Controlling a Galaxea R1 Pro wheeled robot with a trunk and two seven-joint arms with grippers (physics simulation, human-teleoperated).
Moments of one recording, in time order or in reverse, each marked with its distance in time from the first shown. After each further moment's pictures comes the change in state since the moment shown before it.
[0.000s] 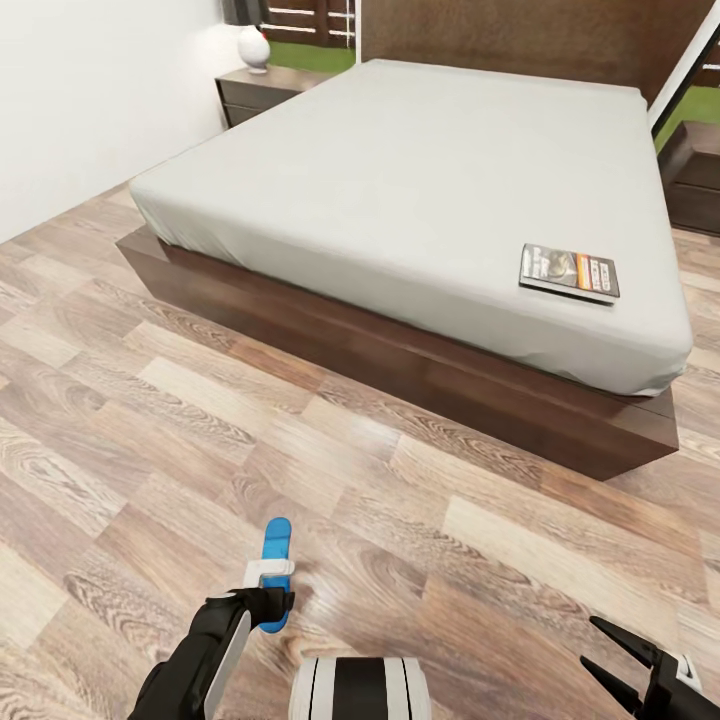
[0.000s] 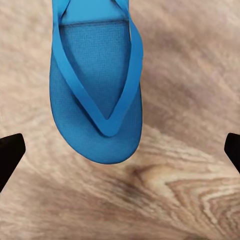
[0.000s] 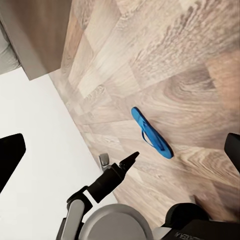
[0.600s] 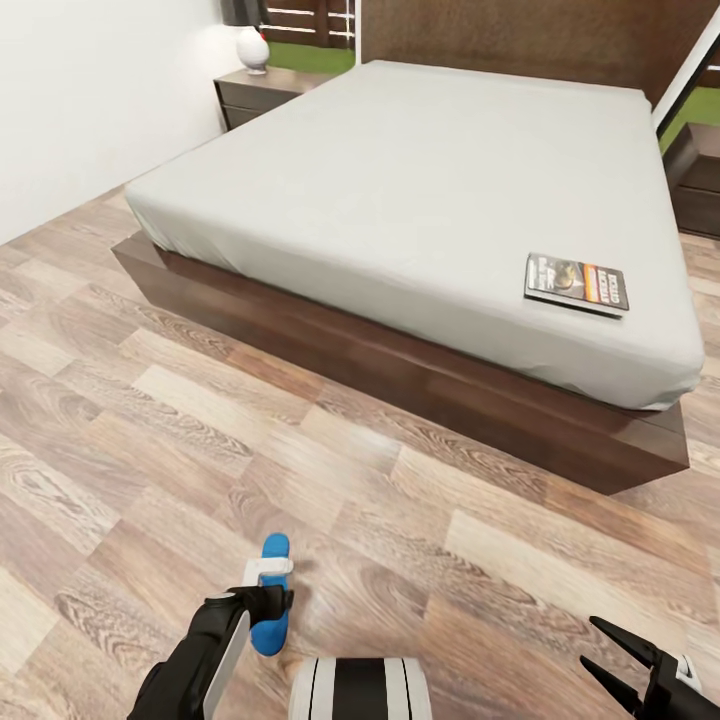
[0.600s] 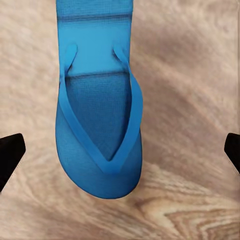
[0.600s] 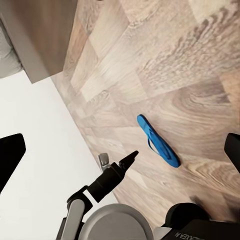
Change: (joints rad) left arm 0.000 0.002 0.001 0.000 -0.002 -0.018 0.000; right arm 0.000 0.000 0.000 -0.001 0.001 0.000 0.001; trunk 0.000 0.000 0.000
